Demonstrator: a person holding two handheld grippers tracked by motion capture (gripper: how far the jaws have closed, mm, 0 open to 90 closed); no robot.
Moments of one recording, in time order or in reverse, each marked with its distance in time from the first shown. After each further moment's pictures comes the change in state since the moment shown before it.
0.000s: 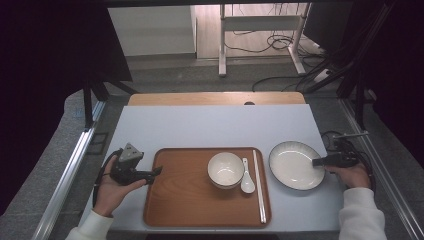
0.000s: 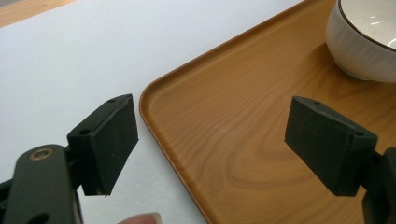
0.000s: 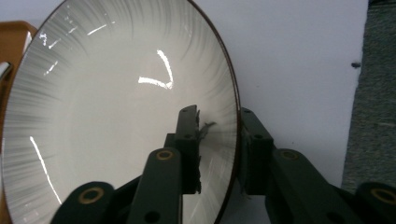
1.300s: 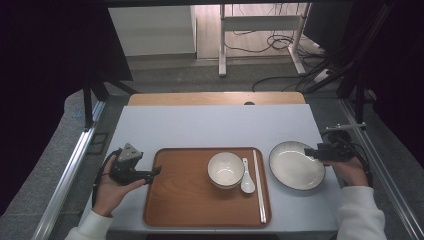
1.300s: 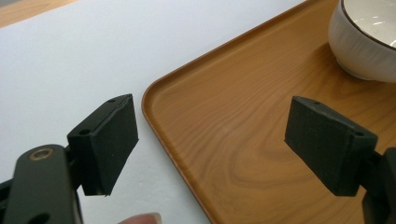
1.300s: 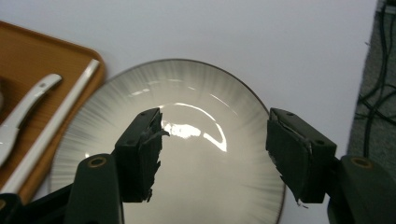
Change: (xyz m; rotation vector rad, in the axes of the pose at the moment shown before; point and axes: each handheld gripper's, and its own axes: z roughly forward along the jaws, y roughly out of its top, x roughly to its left) left arm 0.003 -0.001 -0.001 0.001 0.003 -0.005; right arm 0.064 0.008 -0.032 -0.203 -0.113 -0.323
